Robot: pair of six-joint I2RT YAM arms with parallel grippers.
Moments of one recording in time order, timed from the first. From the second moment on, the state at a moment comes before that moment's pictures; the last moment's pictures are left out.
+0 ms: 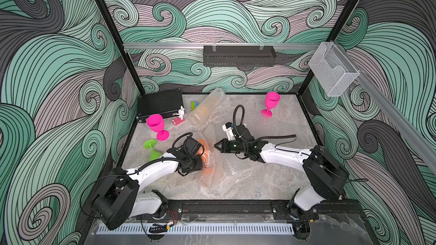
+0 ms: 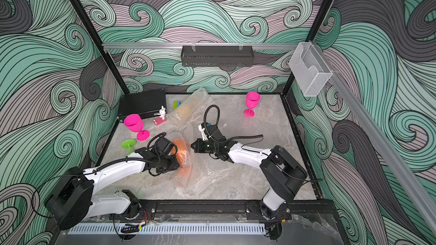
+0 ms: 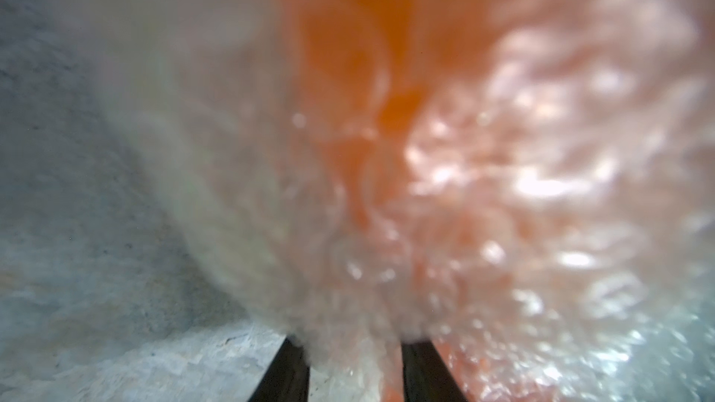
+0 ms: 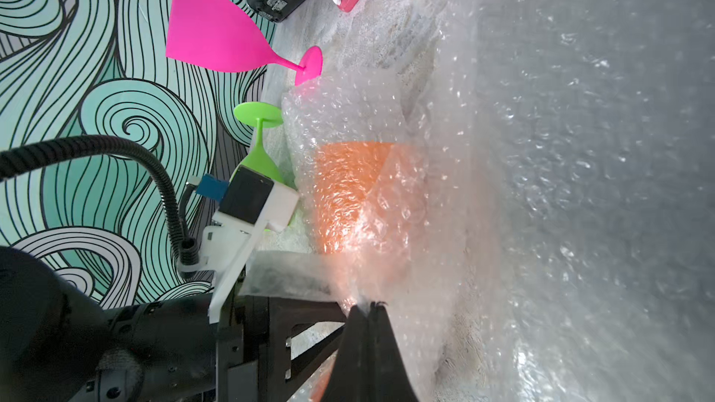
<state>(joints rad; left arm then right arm) -0.61 1.26 0.60 -0.56 0.09 -0.82 0.81 1.61 0.85 0.15 -0.34 0.79</state>
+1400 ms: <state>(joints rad) -0.58 1.39 0.84 -0.53 0.22 -0.77 0.45 0.94 0.55 -0.18 -0.09 0.65</state>
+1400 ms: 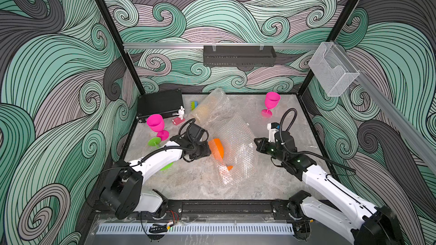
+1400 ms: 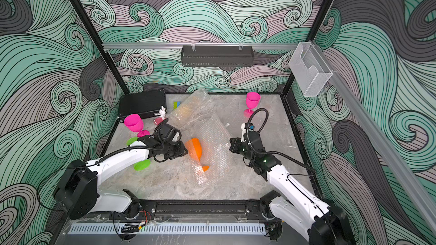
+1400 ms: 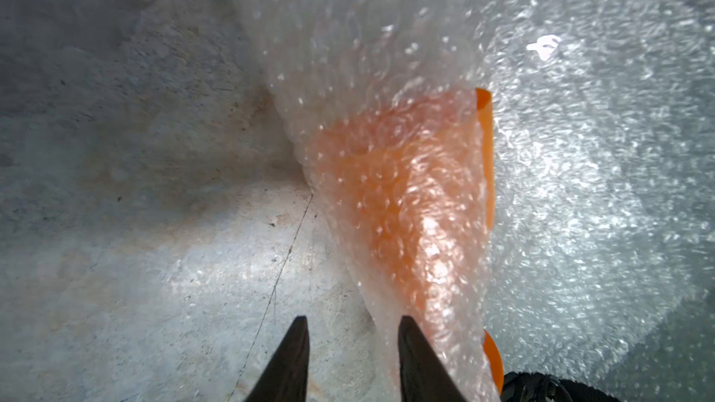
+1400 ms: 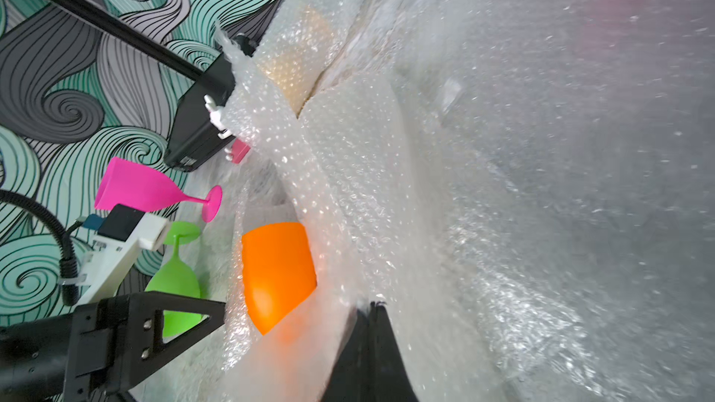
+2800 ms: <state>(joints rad) -0.72 1.55 0.87 -0.39 0.32 -1.04 0.27 0.93 0.68 -0.41 -0.27 0.57</state>
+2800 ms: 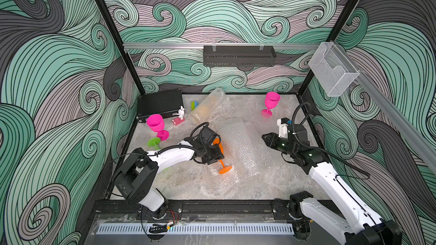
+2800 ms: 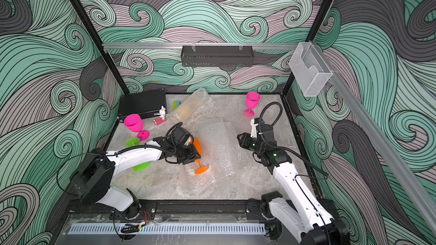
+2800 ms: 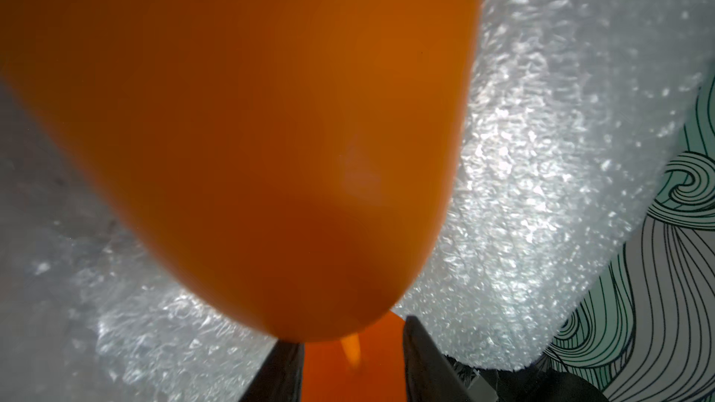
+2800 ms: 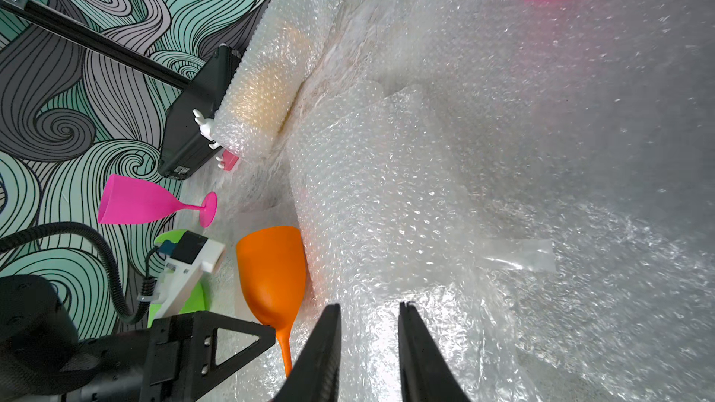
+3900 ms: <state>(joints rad) -0.74 1.66 0.90 -0.32 0.38 -0.88 0.30 1.03 0.64 -0.30 -0.35 0.59</state>
